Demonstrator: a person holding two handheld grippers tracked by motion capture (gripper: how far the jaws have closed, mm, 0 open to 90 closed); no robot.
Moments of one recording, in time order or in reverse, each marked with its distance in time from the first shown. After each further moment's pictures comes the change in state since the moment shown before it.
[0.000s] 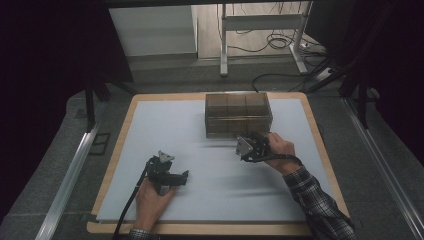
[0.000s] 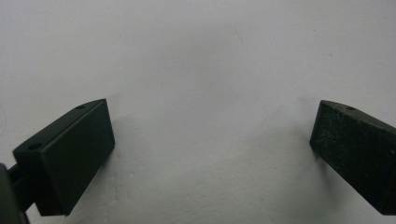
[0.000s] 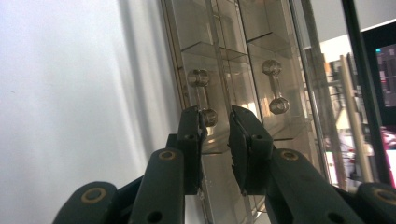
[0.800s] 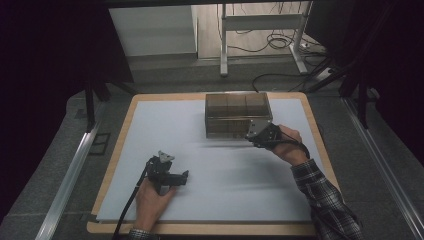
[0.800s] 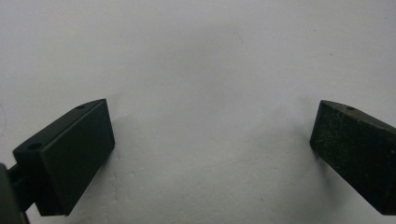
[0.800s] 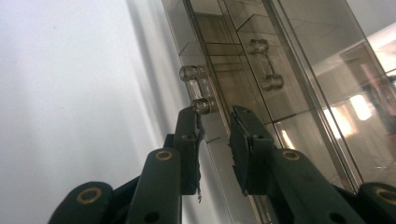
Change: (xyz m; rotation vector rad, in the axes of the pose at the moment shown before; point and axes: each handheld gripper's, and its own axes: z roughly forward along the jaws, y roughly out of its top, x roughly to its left) left arm 0.000 0.000 0.000 0.003 -0.001 0.006; right arm -0.049 -0.026 -0.004 -0.077 0.291 0.262
